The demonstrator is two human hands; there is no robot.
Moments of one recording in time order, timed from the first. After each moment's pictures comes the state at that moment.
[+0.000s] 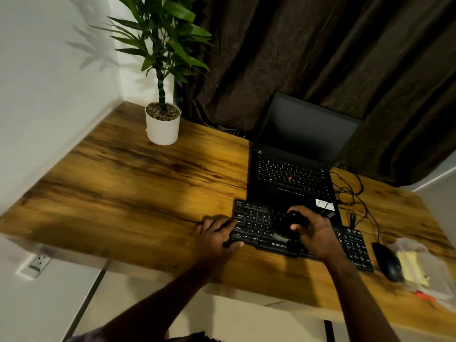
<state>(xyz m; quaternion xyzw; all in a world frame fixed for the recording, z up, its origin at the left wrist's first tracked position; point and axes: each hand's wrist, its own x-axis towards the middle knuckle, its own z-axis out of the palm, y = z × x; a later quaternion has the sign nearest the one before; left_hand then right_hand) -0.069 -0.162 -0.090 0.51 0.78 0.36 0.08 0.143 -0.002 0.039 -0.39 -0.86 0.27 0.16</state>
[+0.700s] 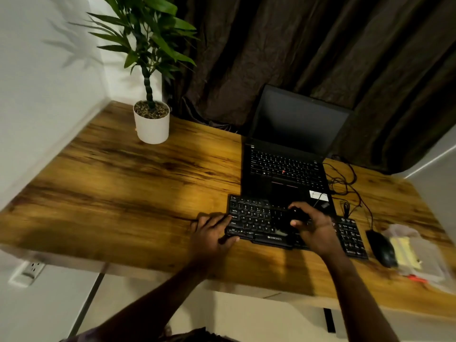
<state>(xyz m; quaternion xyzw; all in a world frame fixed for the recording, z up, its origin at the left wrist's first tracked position) -0.069 -0.161 -0.089 0.52 0.79 0.33 0.07 0.162 -0.003 0.029 -0.39 -0.86 0.27 0.21</state>
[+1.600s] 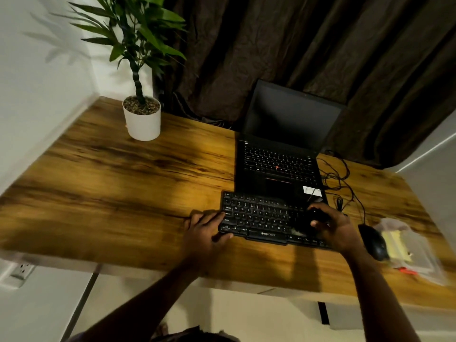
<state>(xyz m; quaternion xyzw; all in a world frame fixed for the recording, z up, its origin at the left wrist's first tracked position) -0.068 -0.160 -0.090 0.51 0.79 0.34 0.06 0.217 0.026 0.040 -0.40 -0.84 0.29 0.20</state>
